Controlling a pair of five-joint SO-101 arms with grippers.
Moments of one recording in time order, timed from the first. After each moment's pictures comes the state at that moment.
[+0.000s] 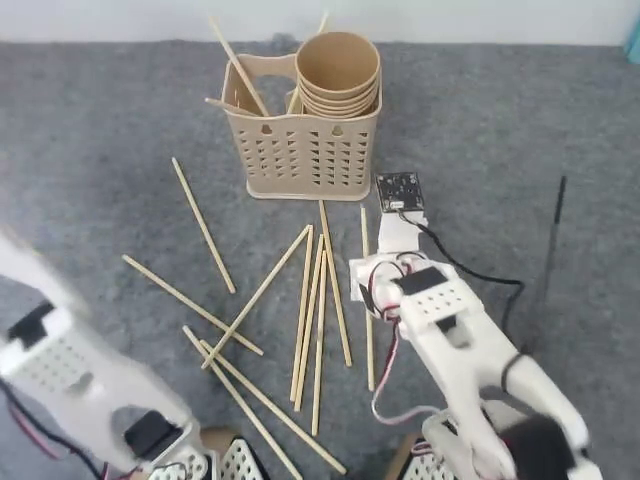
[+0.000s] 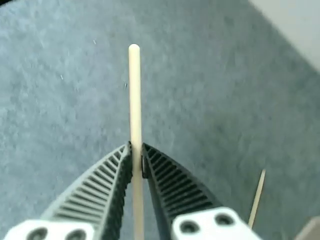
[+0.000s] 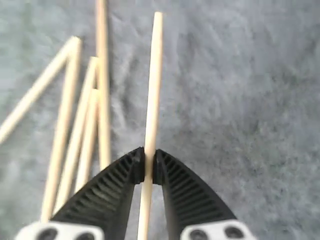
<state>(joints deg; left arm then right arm) -48.7 28.8 -61.8 98.7 14.4 -26.9 -24.5 57.5 35.8 -17.4</state>
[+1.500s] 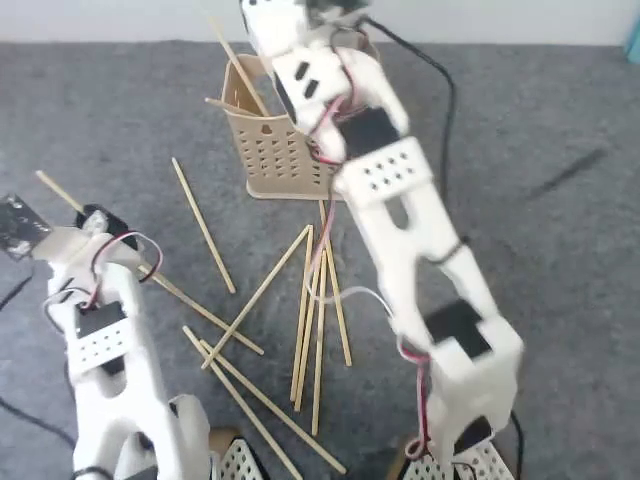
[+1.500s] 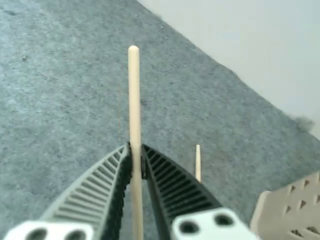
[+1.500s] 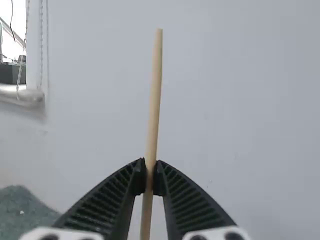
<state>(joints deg) -32.5 -38.7 72.7 5.7 26.9 -31.6 23.0 -37.5 12.7 4.3</state>
